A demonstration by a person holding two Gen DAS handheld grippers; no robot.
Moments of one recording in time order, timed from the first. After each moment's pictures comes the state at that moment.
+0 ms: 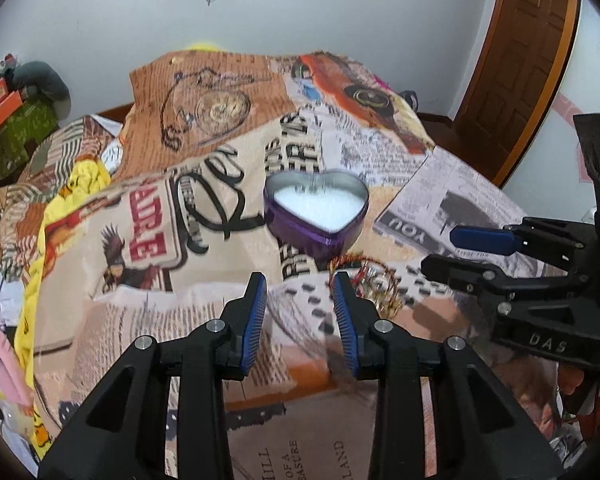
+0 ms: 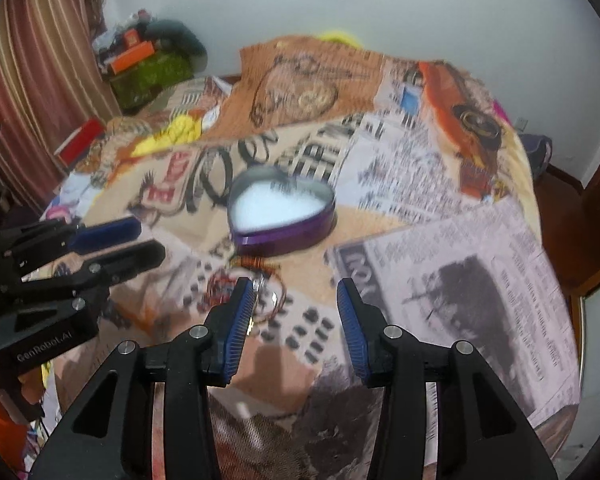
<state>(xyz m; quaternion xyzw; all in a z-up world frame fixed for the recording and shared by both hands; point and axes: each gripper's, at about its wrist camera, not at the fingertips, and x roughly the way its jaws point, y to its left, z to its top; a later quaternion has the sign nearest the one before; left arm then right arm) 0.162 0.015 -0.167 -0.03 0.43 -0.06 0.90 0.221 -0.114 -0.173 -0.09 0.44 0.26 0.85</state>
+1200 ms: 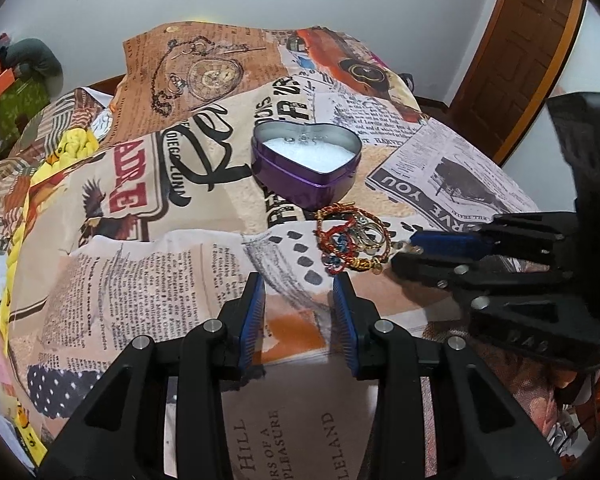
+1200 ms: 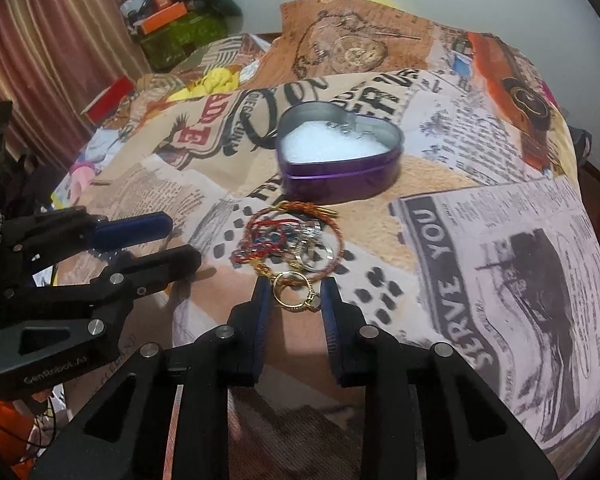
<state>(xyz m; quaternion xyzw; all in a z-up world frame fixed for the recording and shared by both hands) 0.149 0.009 -0.191 -0.04 0.46 -0.08 0.88 0.213 -0.108 -0.195 -0.09 0.48 0.31 0.82</state>
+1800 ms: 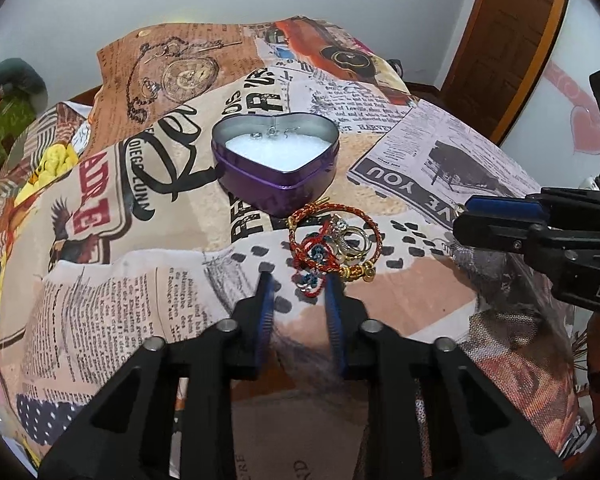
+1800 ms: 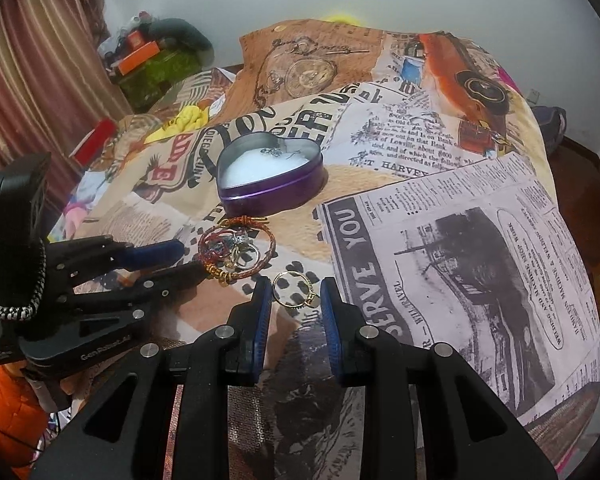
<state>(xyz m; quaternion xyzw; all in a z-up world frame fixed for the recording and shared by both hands) 0.170 -0.017 -0.207 -0.01 0.47 -0.10 0.88 0.217 -0.152 -0.182 -0.04 0.46 0.28 0.84</state>
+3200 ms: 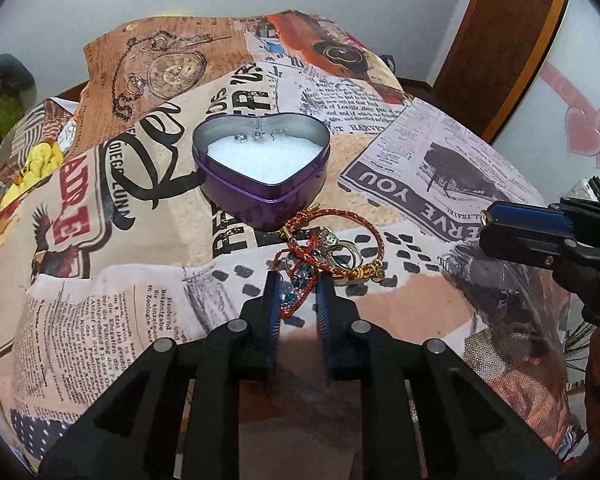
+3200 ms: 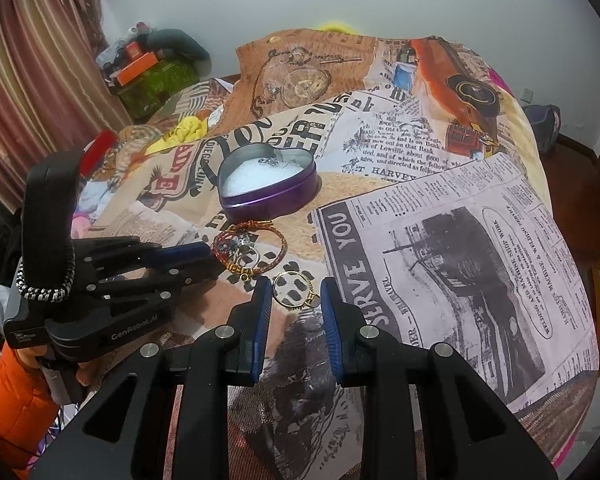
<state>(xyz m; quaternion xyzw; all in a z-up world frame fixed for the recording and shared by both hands) 0.184 -0.020 -0.210 -0.02 0.48 -0.11 0.87 0.211 -0.163 -0.171 -0.03 0.45 0.28 0.85</state>
